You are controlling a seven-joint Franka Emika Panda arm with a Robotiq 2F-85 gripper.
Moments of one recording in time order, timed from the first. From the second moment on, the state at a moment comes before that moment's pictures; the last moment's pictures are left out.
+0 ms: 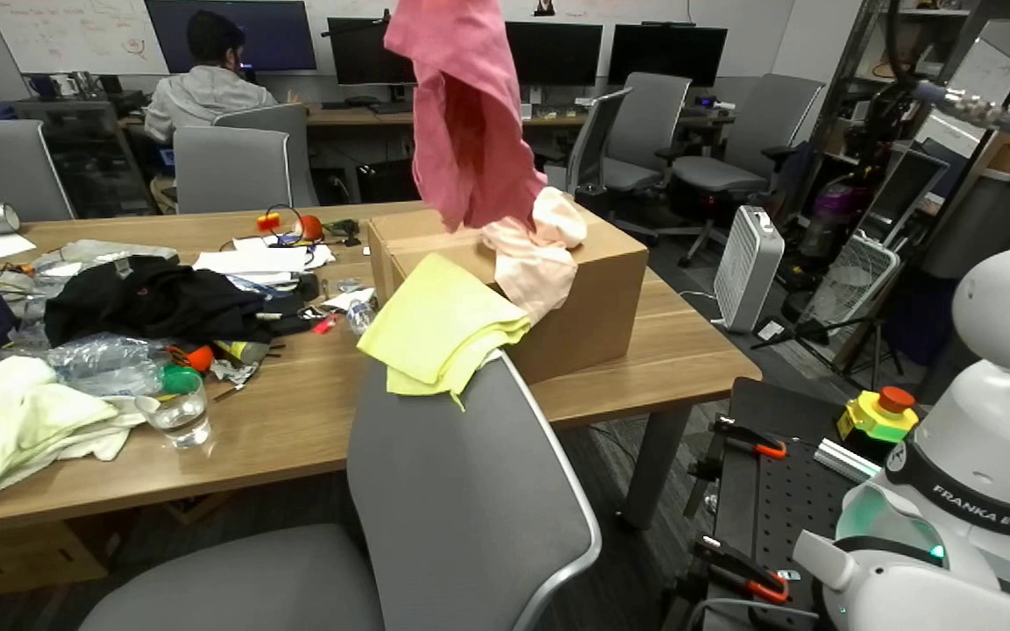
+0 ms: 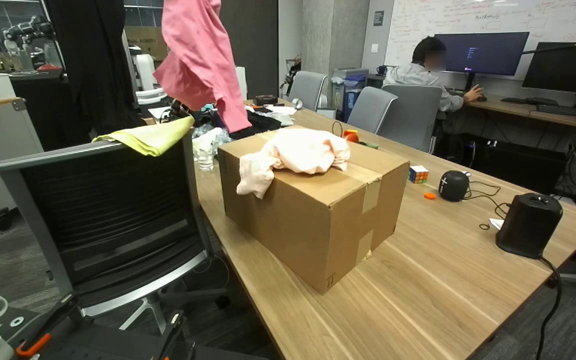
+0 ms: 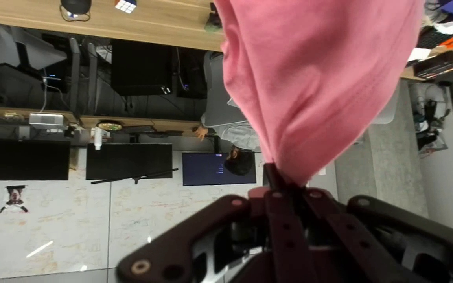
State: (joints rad) arm -0.89 -0.56 0.81 -2.05 -0.21 2.63 0.71
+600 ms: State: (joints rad) arm -1.18 -0.32 0.91 -1.91 -0.57 2.51 0.93
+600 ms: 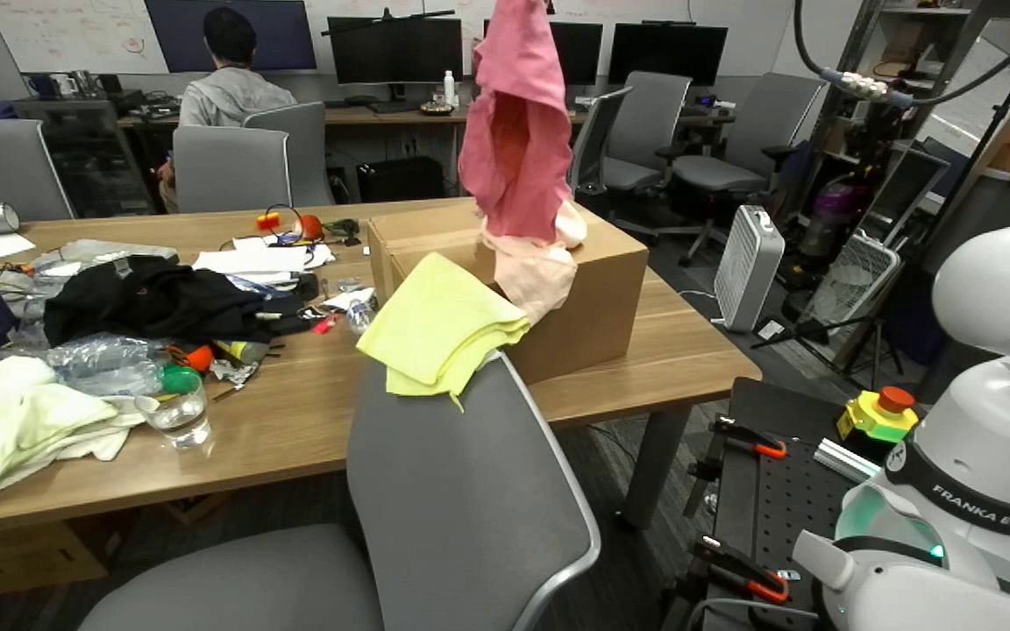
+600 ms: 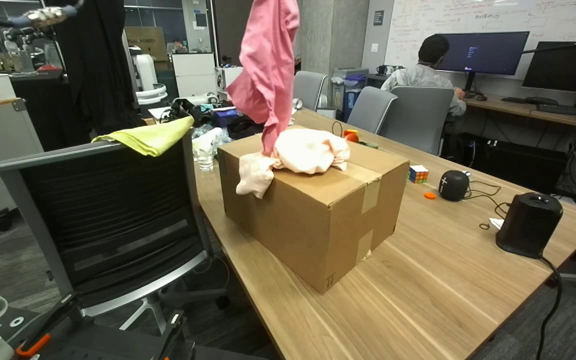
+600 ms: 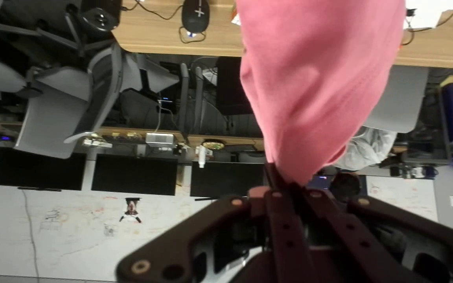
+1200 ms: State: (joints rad) arm -0.89 -0.06 0.65 -1.79 -0.88 2.24 1.01
